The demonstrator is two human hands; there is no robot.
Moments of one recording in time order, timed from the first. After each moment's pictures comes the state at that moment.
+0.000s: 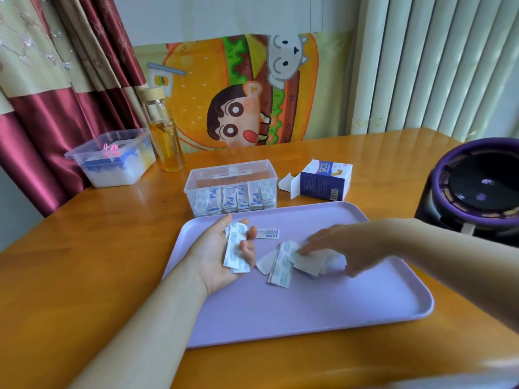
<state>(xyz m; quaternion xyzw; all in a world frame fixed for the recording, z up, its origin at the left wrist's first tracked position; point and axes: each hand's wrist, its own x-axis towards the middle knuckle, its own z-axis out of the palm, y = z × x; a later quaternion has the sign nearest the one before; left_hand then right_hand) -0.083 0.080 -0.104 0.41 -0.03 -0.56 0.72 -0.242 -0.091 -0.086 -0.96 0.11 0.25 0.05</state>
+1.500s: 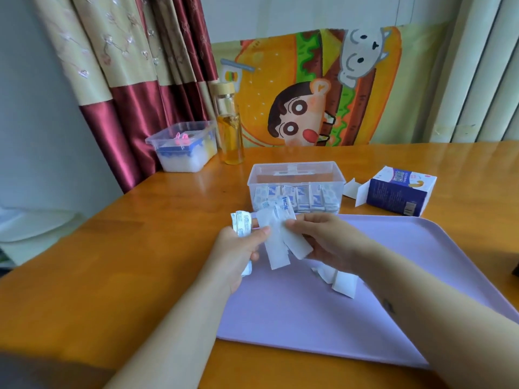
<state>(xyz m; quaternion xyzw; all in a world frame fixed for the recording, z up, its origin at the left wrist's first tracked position) -0.055 0.124 -0.118 0.67 -0.15 -0.22 0.69 -0.136 -0.022 -0.111 -0.65 0.14 -0.04 0.75</state>
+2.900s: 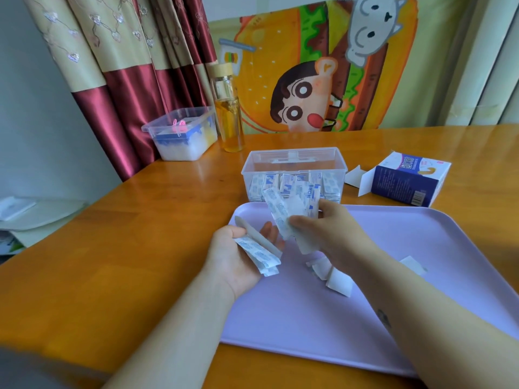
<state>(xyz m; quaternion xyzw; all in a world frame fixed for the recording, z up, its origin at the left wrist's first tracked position) -0.068 0.107 -0.125 0.35 0.08 -0.40 0.84 -0.130 -0.025 -0.125 -0.69 0.24 -0.19 0.65</state>
